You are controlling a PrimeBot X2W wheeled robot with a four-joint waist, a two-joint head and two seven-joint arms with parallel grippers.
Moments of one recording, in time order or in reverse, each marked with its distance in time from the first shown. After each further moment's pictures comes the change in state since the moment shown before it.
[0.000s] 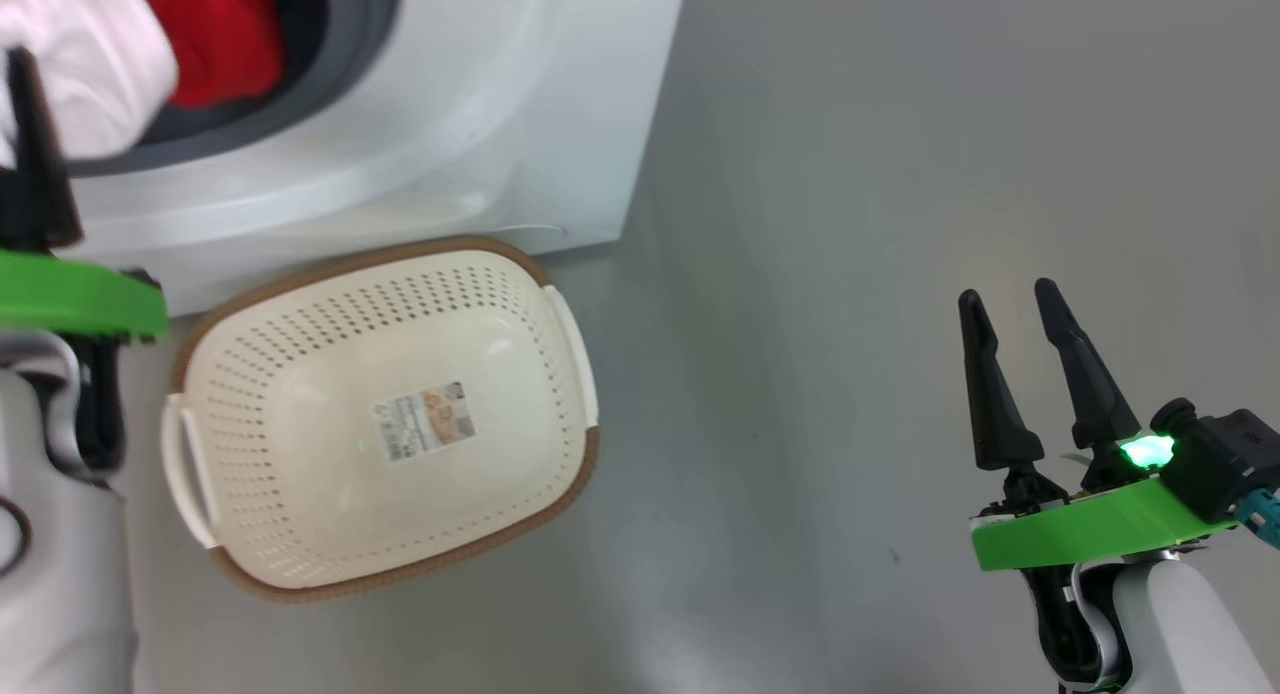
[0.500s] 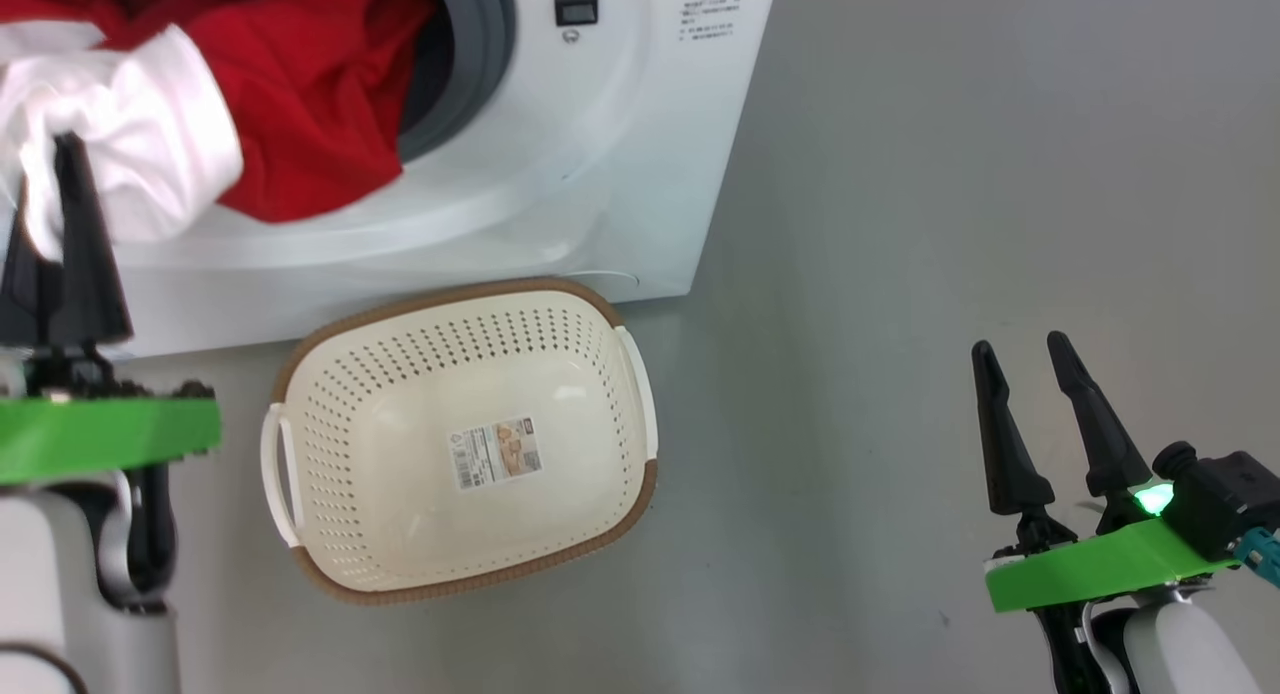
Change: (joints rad) left arm 0.271 -0.086 0.039 -0.393 0.051 0.000 0.000; right arm 0.064 -0.011 -0.025 0.022 -0.026 0.000 0.000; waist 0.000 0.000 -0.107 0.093
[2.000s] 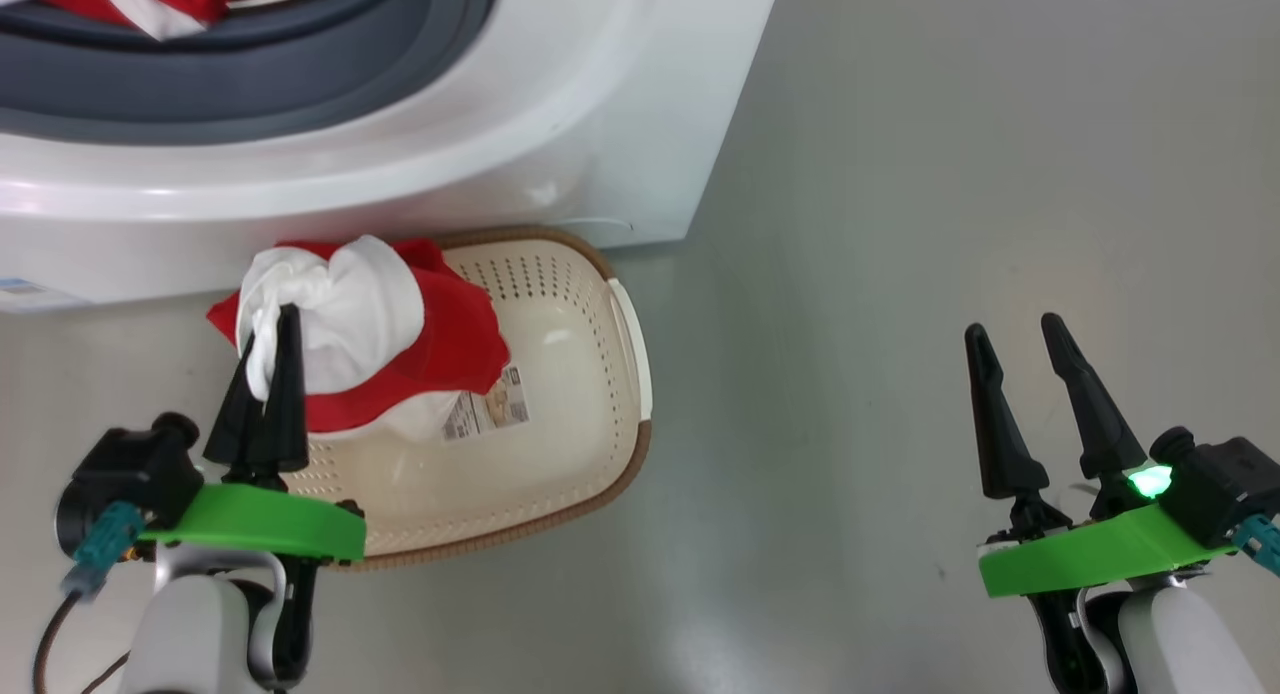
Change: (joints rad) left arm 0.139 -0.068 -0.131 0.160 -0.020 0.000 0.000; right arm -0.018 0.004 0.010 -0.015 -0.001 0.000 0.000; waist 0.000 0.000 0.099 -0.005
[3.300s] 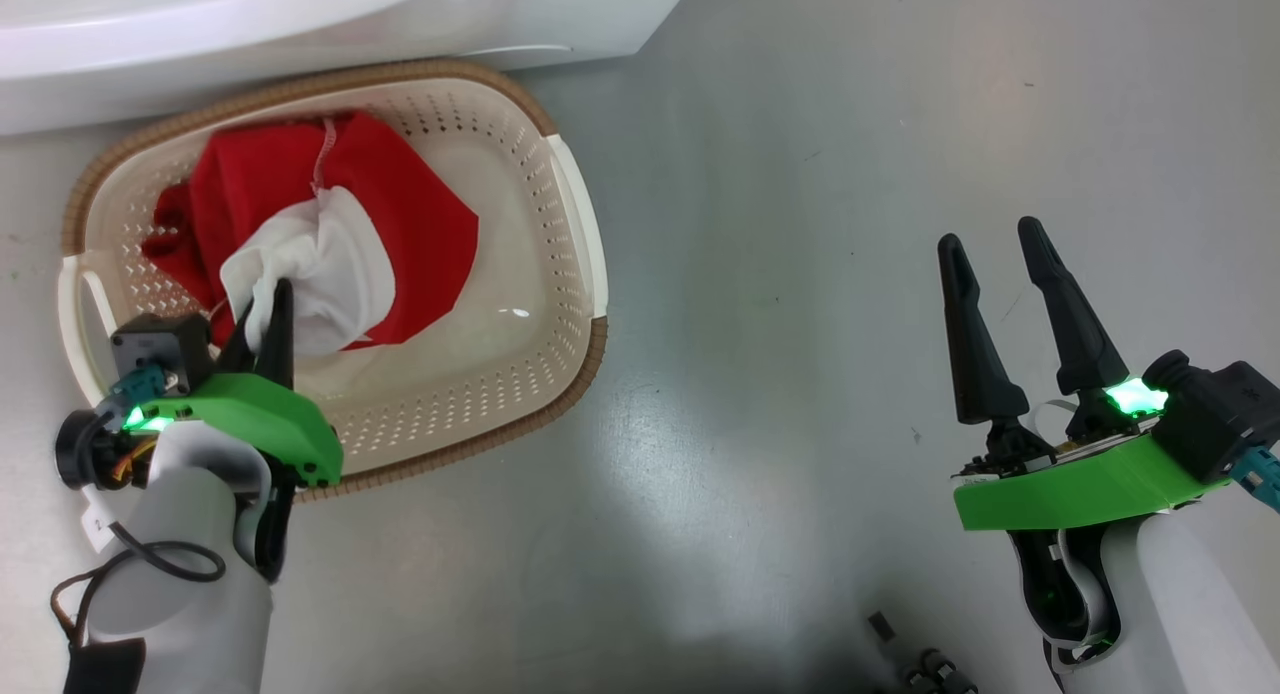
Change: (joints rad) left arm -0.358 0.063 -0.082 0.621 0.009 0.000 0.000; right arm -0.125 0.002 0.053 -0.033 0.021 0.000 0.000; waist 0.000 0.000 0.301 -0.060
